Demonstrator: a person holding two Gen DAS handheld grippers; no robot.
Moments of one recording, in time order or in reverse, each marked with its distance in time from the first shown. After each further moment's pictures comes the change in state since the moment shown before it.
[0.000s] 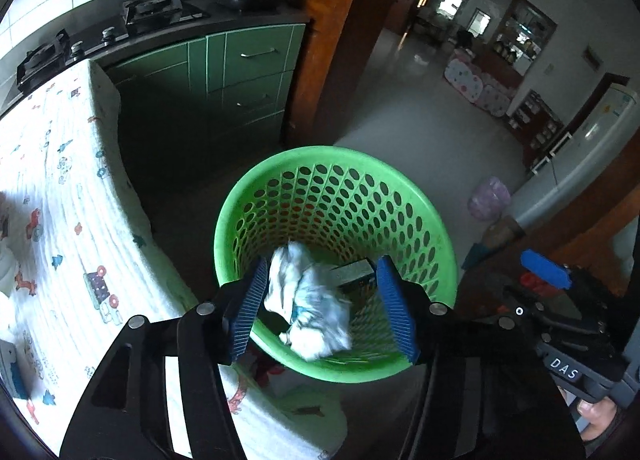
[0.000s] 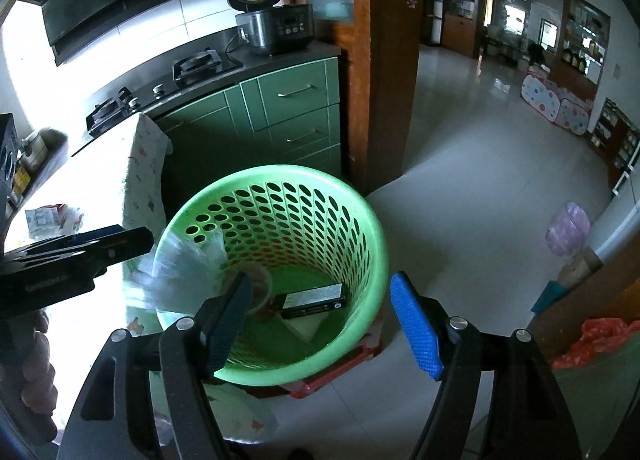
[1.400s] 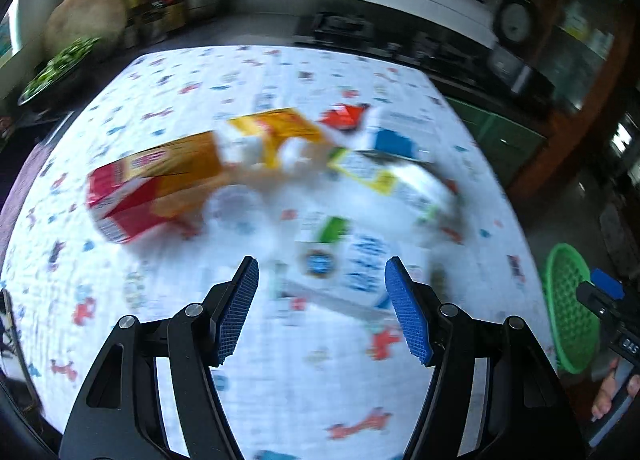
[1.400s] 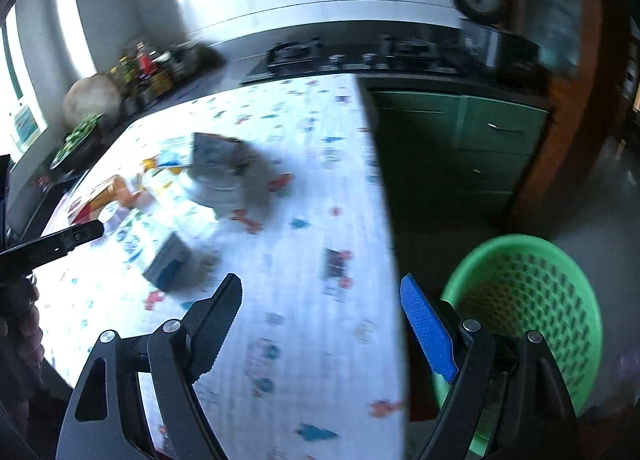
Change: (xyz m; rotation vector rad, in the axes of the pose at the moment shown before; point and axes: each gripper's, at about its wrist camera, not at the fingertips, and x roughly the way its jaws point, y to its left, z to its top) left arm -0.205 0.293 -0.145 -0.551 -0.188 0.530; right arm 0.016 0.269 0.006 -0.440 0.042 0.431
